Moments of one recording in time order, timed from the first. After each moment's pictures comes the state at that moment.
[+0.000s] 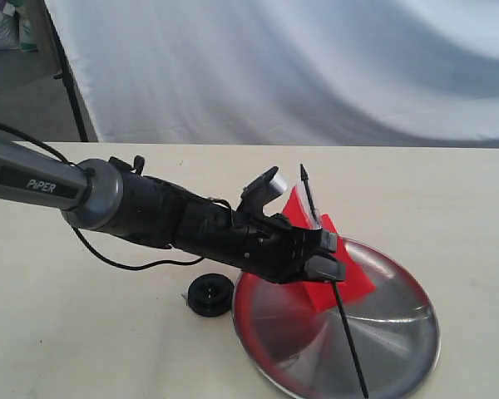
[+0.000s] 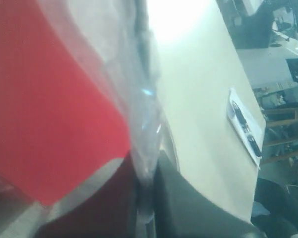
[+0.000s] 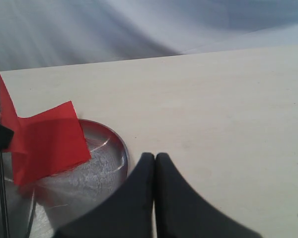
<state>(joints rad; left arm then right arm) -0.49 2.13 -1.26 -1.74 0.75 1.23 0.12 0.01 0.00 -0.03 0.35 0.13</state>
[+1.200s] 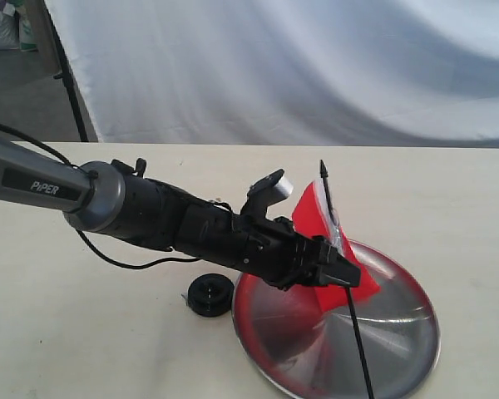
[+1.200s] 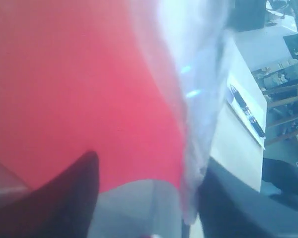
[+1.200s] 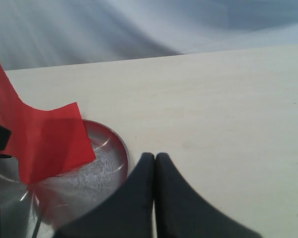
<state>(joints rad) -0.49 2.14 -1.26 -1.74 0.78 1.35 0.12 0.01 0.00 -0.03 0.35 0.13</state>
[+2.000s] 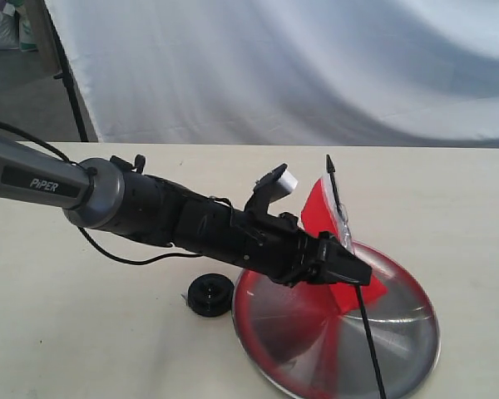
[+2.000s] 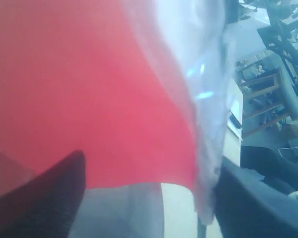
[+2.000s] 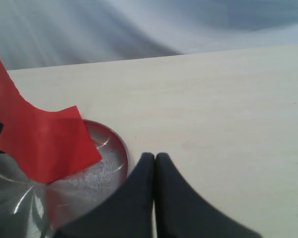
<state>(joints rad) -0.49 2.14 -1.27 -1.74 0.87 1.39 0.12 0.01 0.00 -0.03 0.35 0.13</state>
